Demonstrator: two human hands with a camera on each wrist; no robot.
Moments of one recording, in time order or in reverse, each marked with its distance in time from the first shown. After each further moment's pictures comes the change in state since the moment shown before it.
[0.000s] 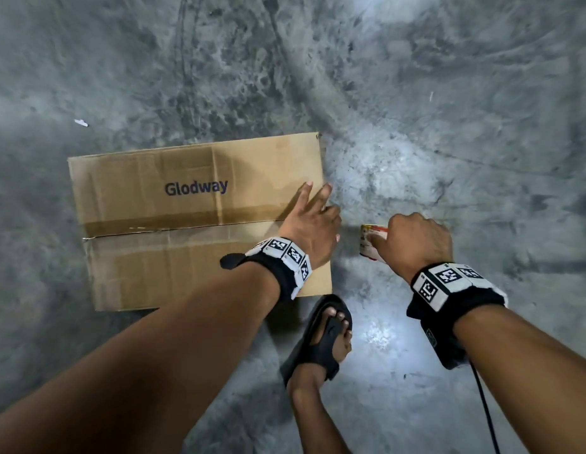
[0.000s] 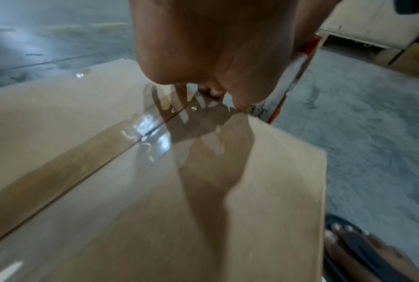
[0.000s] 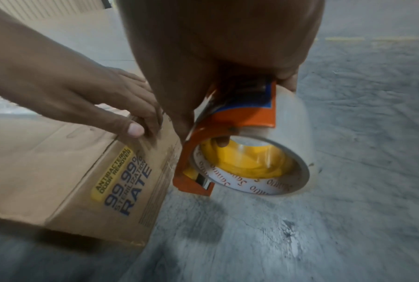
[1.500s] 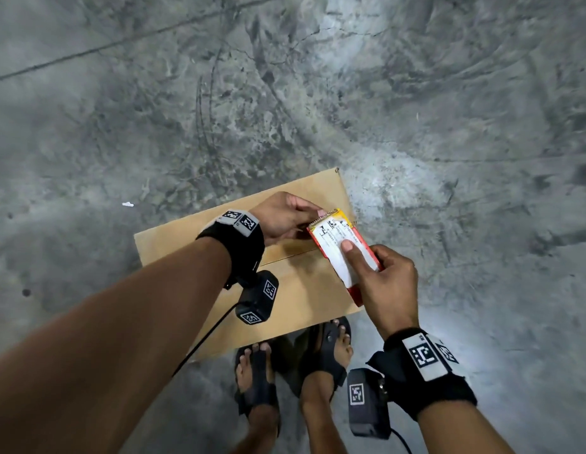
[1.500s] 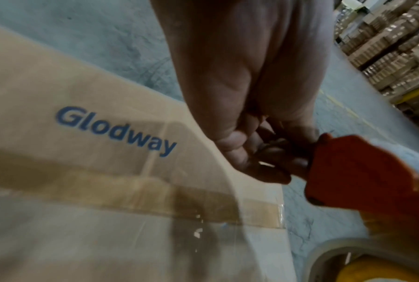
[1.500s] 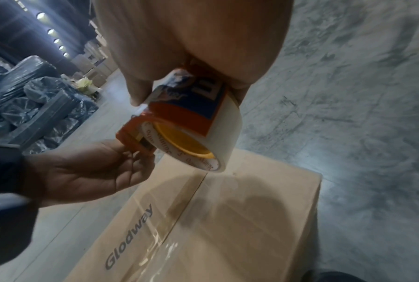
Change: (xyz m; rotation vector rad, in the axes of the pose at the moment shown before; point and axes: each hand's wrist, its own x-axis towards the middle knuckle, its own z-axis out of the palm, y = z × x) left_hand -0.042 -0.137 -0.044 -1.727 -0.133 -0.179; right_hand -0.087 -0.127 0.002 1.539 0.391 0.224
